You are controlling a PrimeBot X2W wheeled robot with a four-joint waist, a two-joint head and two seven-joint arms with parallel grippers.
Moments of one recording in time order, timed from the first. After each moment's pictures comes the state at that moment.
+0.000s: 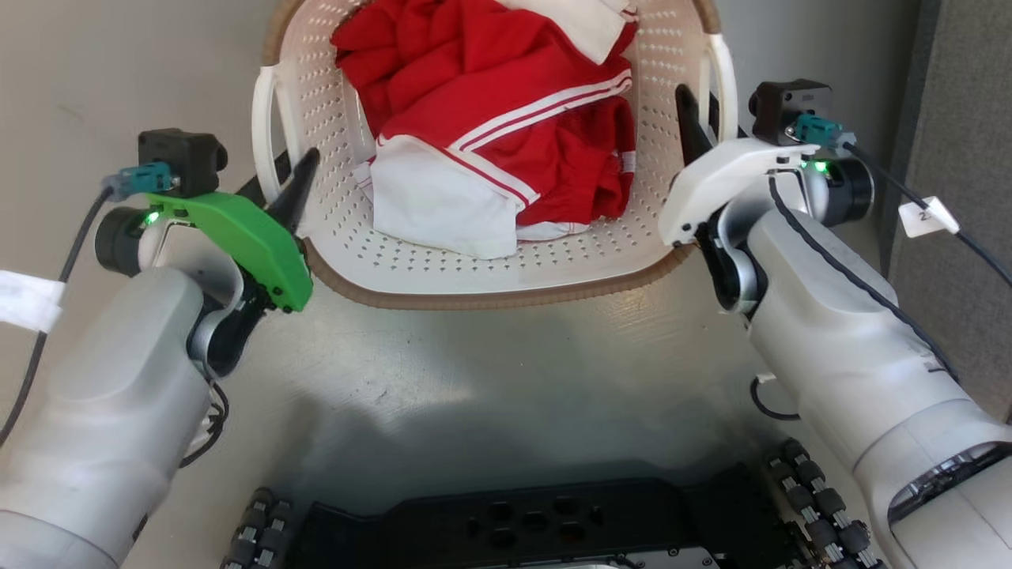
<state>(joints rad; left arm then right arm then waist) -0.83 0.31 -0.82 0.64 -0.93 -0.13 -0.09 -0.85 -0.07 0.62 0.91 0.58 -0.13 -0.25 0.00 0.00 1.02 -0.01</state>
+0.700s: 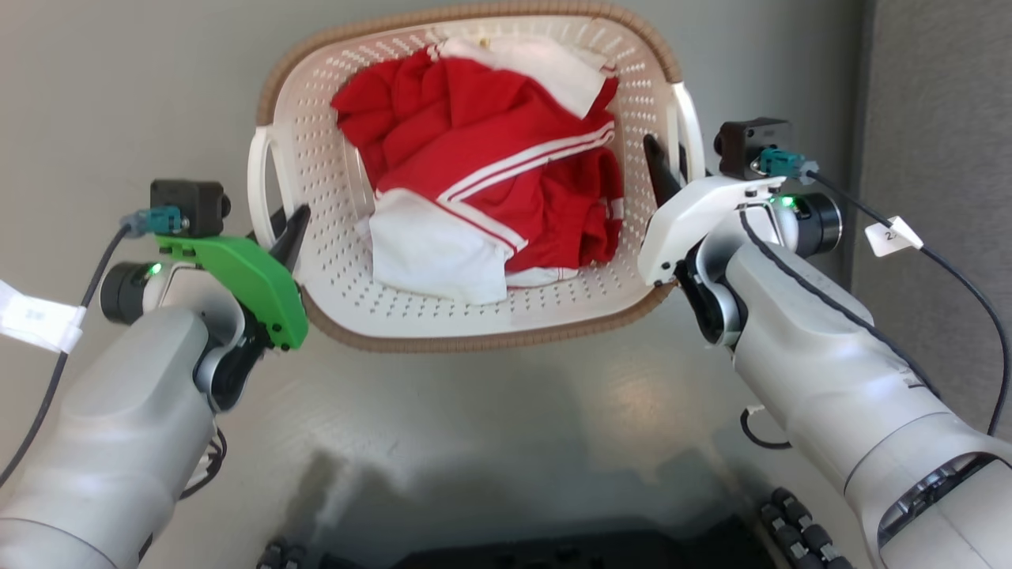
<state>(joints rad) -0.83 0.29 -0.94 0.78 -1.04 -0.12 -0.12 -0.85 -0.05 0.75 0.96 0.69 -0.09 -0.25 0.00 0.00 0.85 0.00</state>
